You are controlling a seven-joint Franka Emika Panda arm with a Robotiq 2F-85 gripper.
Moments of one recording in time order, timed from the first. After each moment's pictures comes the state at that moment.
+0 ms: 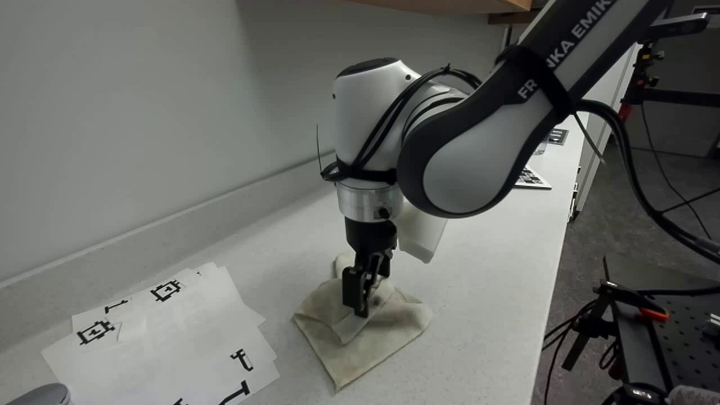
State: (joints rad) arm 0.20 0.49 0.09 -2.02 -0.17 2.49 0.31
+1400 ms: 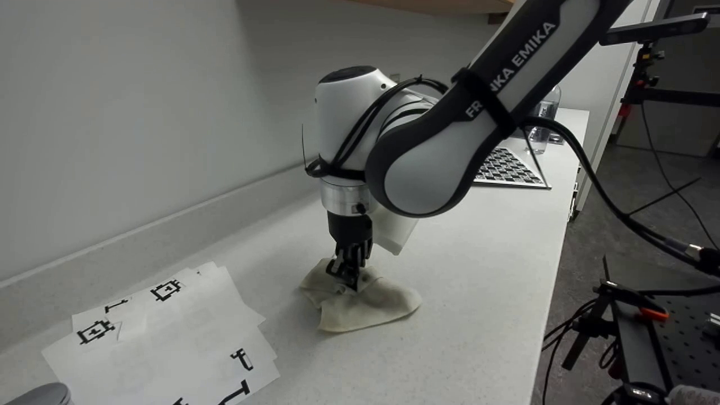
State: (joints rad) arm 0.24 0.59 0.01 -1.89 -0.17 2.50 0.30
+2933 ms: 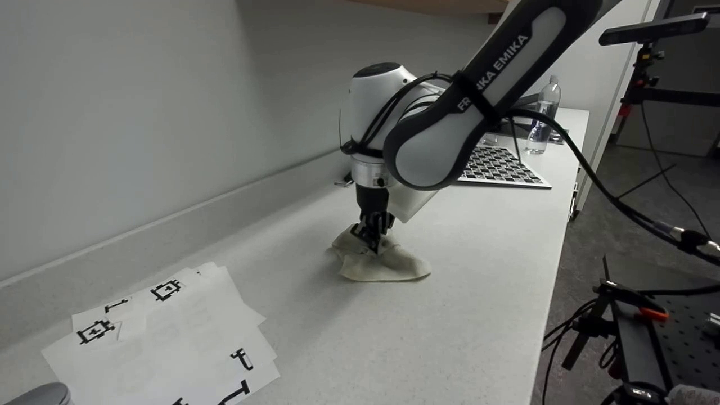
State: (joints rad) arm 0.19 0.58 -0.11 -1.92 -0.16 2.54 0.36
